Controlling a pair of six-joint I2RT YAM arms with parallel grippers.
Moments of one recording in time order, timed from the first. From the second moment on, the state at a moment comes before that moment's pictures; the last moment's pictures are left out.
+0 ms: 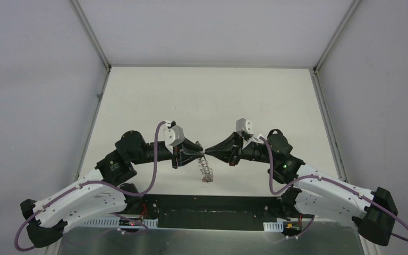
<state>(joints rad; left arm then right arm) -0.94 0.66 0.72 -0.07 0.45 -0.02 0.97 0.87 0.56 0.48 -0.51 0.22</state>
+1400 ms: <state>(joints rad) -0.94 0.99 1.26 -0.87 0.42 0.23 0.97 0.93 0.68 0.28 -0.59 0.16</state>
